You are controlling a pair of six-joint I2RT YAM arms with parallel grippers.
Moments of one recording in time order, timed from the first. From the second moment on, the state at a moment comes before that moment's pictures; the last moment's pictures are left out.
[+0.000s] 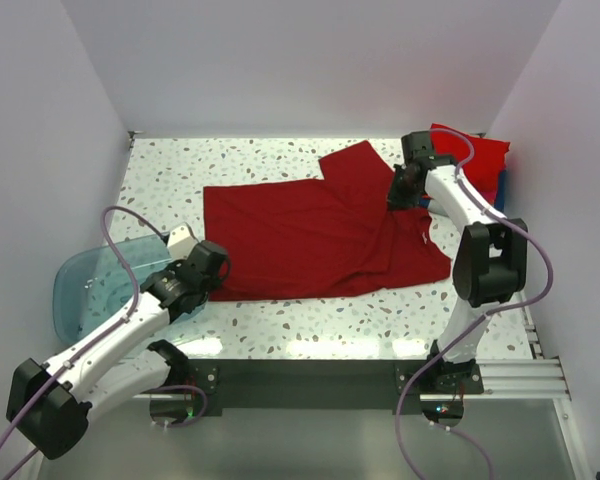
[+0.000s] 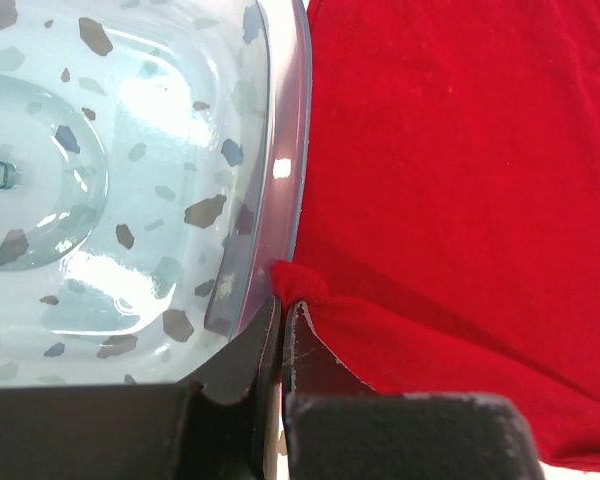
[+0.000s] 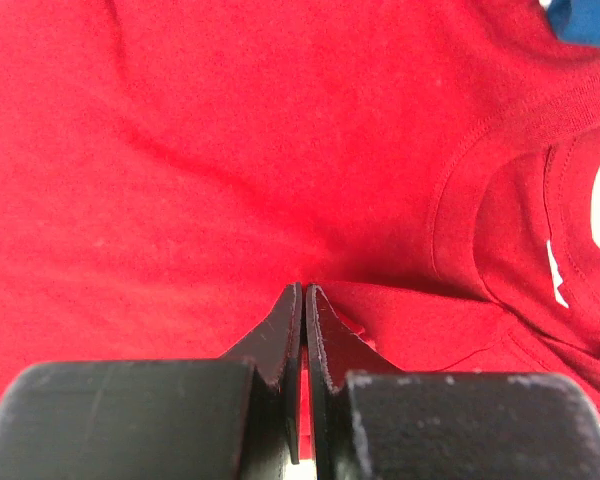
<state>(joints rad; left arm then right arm) -0.58 0.91 0.61 -0.68 -0.58 -0.97 0.15 1.83 1.51 -0.76 0.01 0.47</state>
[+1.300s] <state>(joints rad) -0.54 1.08 0.76 -0.66 -0.58 -0.80 0.15 1.62 1.38 -0.73 -0.10 0.43</state>
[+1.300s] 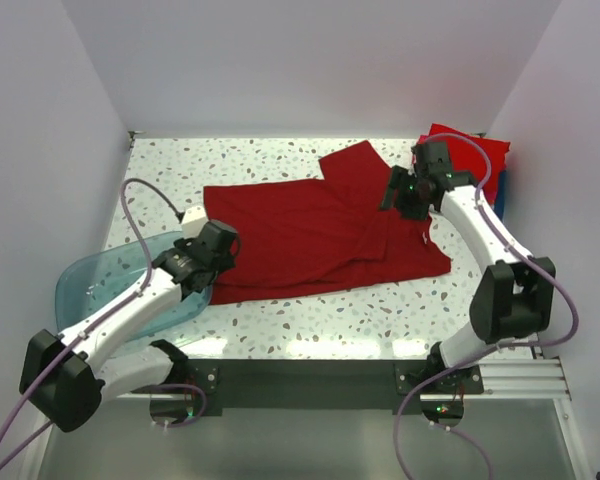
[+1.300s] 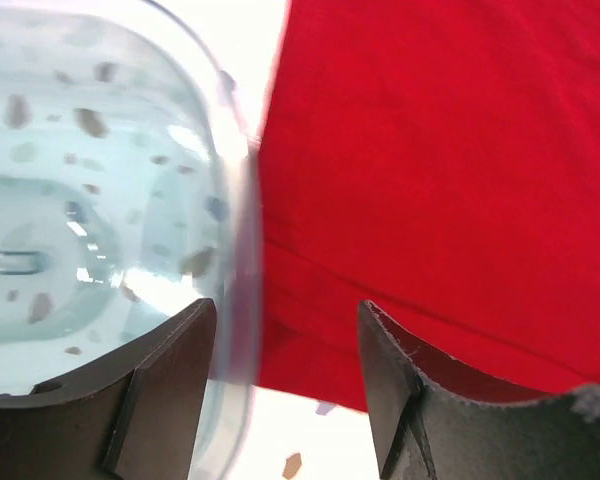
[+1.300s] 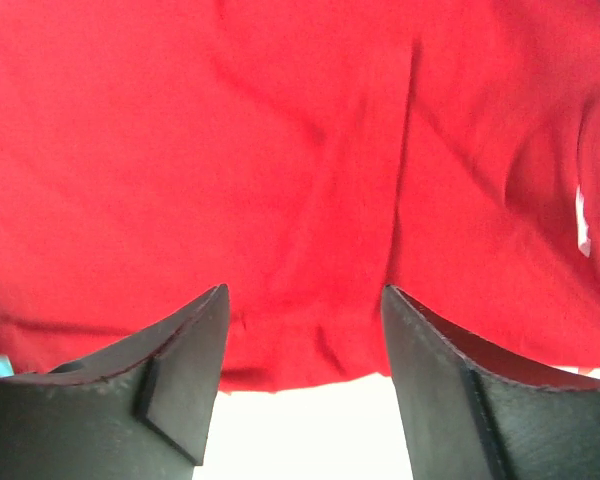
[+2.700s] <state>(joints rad) -0.90 1.03 0.56 -0.57 -0.55 -0.91 0.19 1.66 1.01 -0.47 -0.22 0.47</state>
